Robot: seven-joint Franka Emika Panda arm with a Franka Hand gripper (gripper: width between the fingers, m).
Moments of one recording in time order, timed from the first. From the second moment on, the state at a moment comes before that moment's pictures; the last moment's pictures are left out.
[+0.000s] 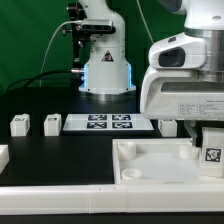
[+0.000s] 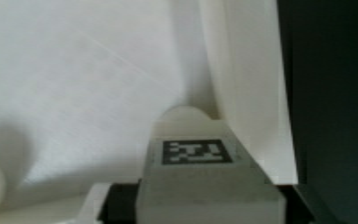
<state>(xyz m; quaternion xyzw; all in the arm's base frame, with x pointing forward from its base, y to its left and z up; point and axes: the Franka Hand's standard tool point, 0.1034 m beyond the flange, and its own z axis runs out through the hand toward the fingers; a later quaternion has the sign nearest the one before) 0.624 0.122 0.070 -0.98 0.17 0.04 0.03</state>
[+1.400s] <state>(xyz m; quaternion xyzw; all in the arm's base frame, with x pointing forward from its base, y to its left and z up) 0.623 0.133 0.070 -0.71 0.70 0.05 0.00</state>
